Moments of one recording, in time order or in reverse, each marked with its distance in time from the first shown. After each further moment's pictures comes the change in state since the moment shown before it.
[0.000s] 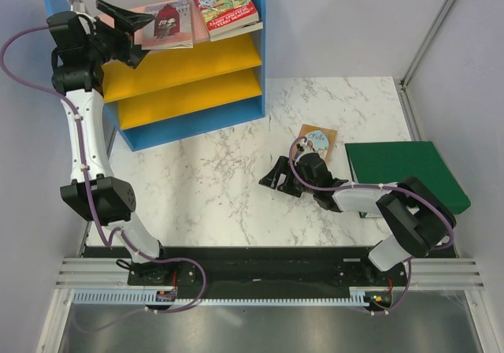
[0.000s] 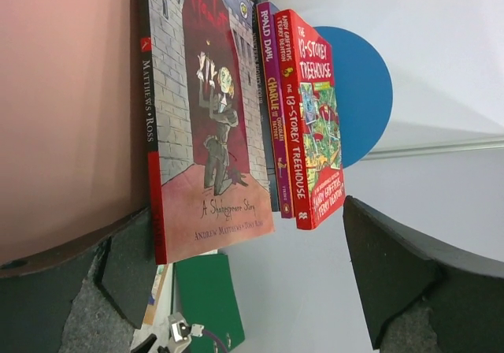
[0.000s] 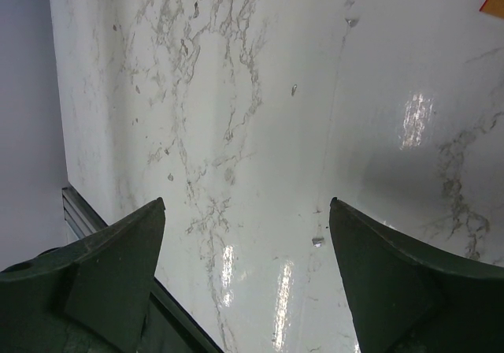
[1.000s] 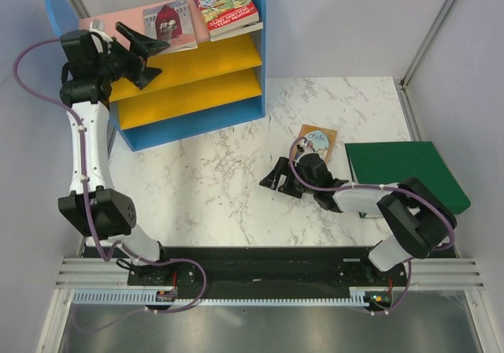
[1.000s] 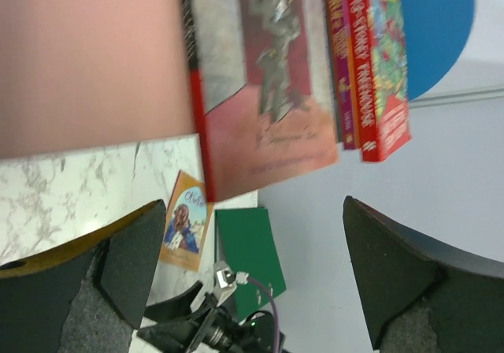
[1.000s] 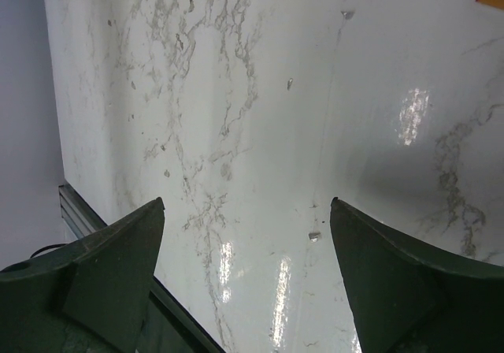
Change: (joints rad) left arm -0.022 -0.116 -0.202 -0.036 0.058 0.177; right arm 0.000 -0.003 -0.002 -0.010 -0.005 -0.002
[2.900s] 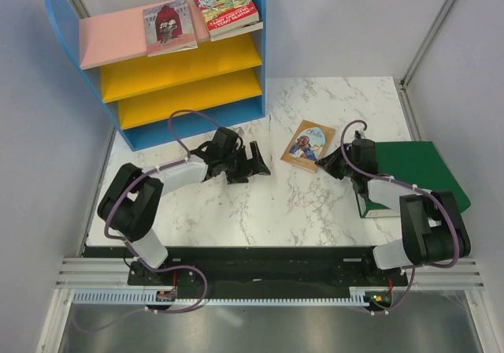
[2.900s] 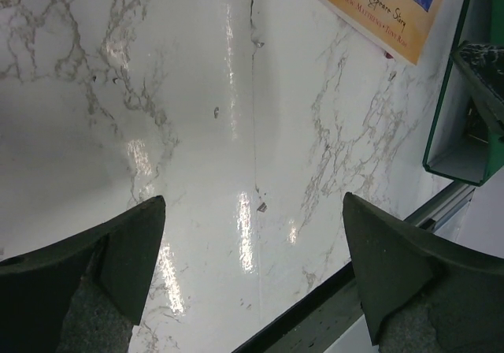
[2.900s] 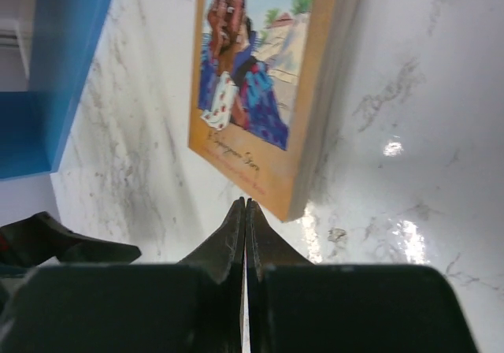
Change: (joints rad) left arm -0.776 0.028 -0.955 0.423 -0.393 0.180; right arm -0.504 -0.087 -0.035 -0.104 -0.066 -0.056
